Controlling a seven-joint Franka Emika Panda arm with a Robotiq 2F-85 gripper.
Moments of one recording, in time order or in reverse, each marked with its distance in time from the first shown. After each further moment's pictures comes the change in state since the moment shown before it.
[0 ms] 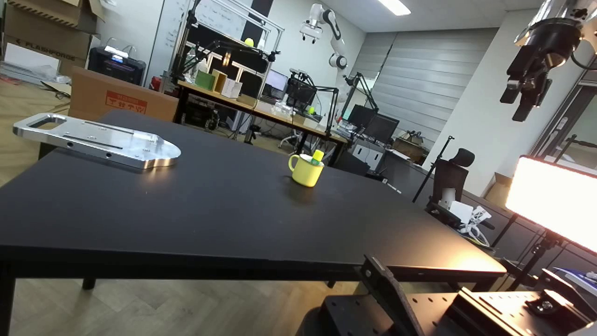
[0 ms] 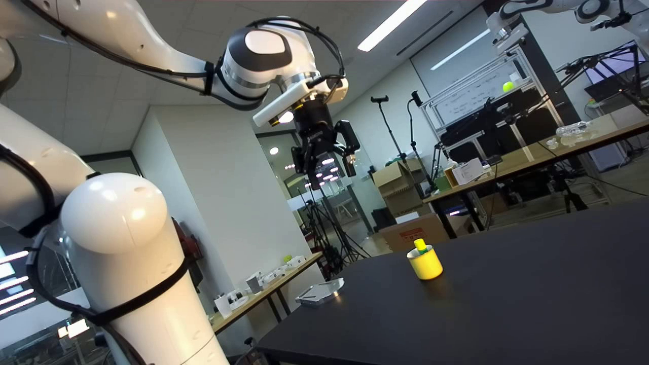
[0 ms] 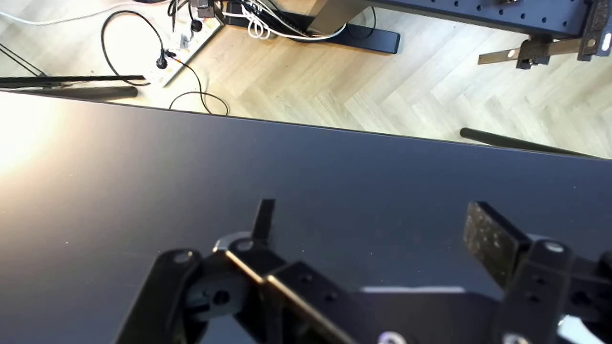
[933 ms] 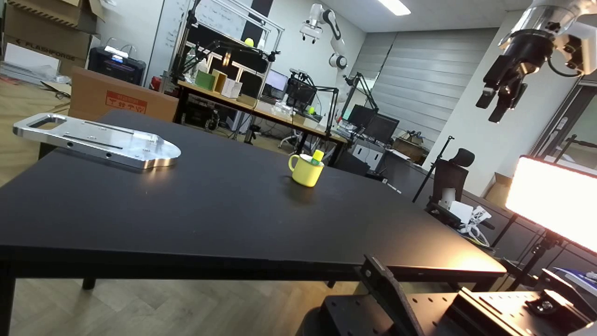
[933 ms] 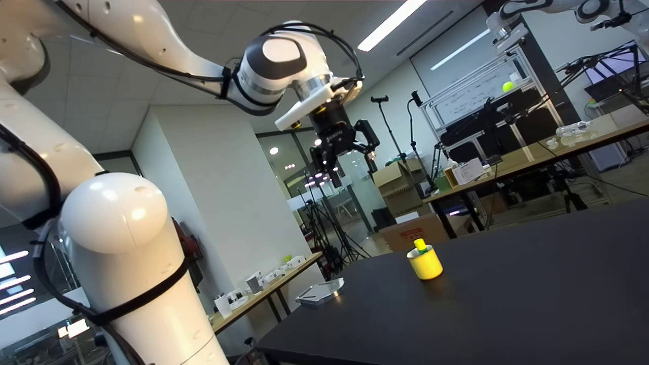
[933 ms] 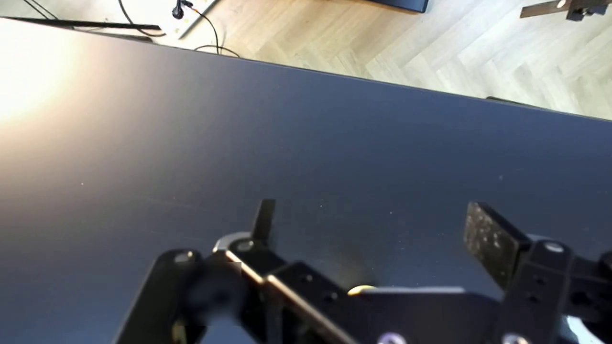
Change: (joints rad) arm 0.005 0.122 -0.002 0.043 0.023 0.170 -0.059
